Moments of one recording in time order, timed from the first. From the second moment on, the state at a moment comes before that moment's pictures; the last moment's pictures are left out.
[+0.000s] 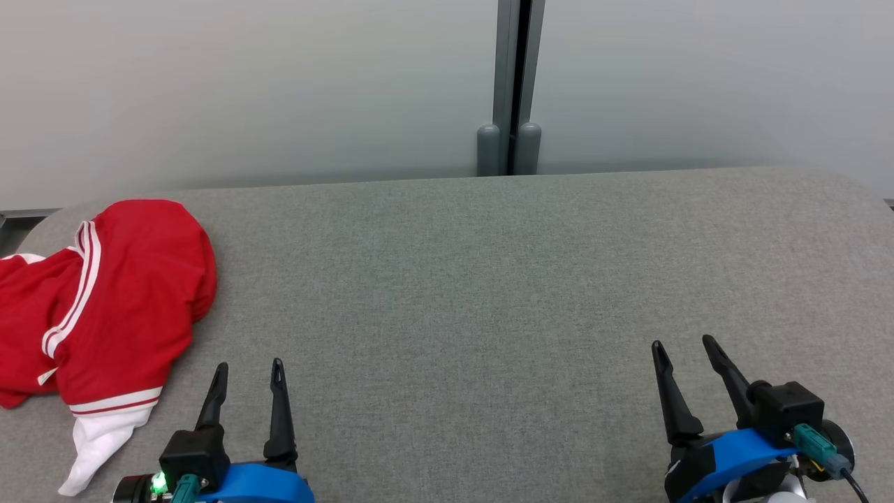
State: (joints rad) left arm -0.01 0.12 -0.17 0.29 -0.24 0.09 -0.26; right arm -0.07 -0.05 0.01 0.26 0.11 0.13 -0.16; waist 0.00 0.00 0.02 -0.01
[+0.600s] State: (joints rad) left arm -0.01 0.12 -0.19 0.29 -0.24 0.09 -0.26; right arm -0.07 -0.05 0.01 0.27 0.09 0.13 -0.18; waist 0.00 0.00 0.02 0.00
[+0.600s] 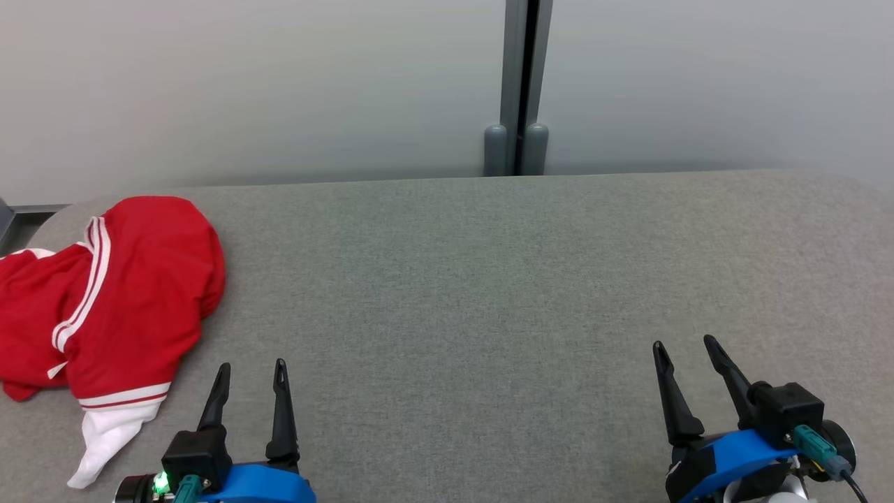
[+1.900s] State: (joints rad) left arm 0.03 0.17 -0.18 0.22 -0.26 0.13 -0.25; right arm -0.07 -0.05 0.04 0.27 0.09 0.13 -0.18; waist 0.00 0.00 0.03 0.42
